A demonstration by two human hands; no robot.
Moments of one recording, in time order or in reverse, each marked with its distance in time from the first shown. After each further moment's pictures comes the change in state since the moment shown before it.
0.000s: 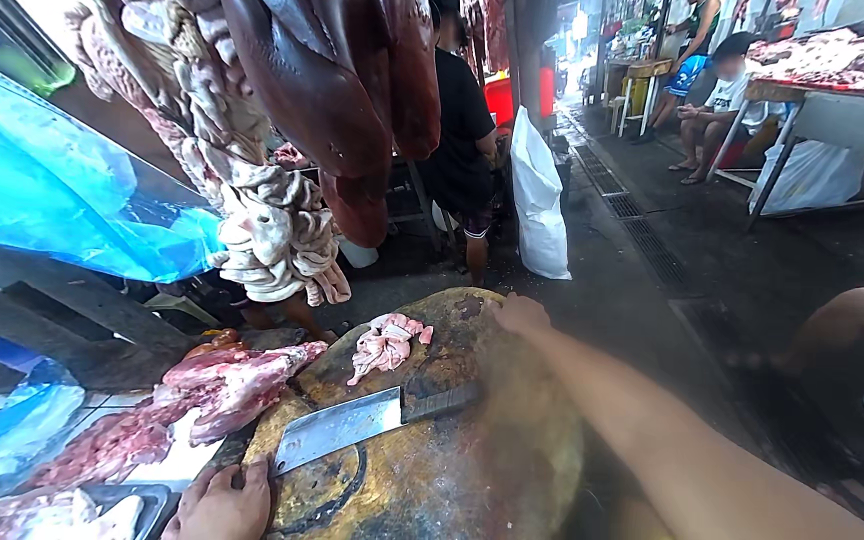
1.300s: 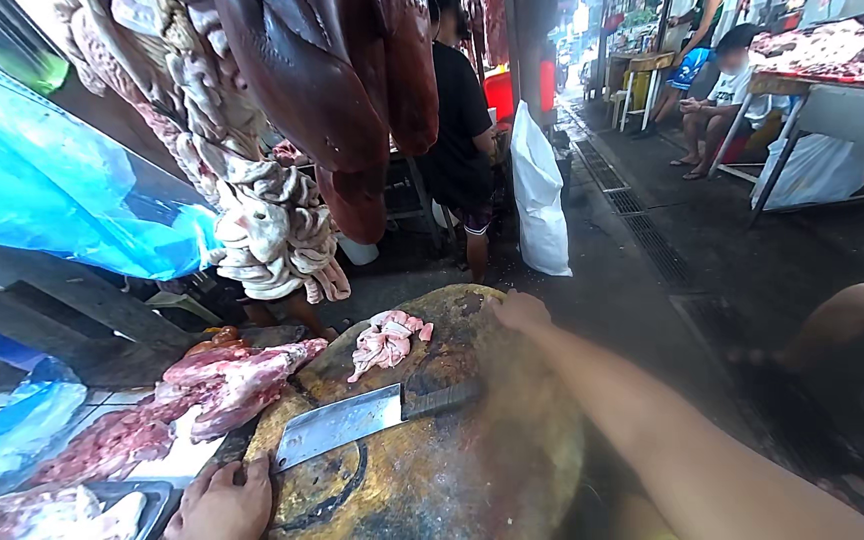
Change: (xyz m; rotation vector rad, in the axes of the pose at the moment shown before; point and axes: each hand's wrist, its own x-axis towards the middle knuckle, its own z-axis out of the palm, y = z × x) left_hand -0.003 0.003 -0.002 -0.018 0.004 0.001; right_hand -0.003 0.000 -0.001 0.023 0.013 -0.004
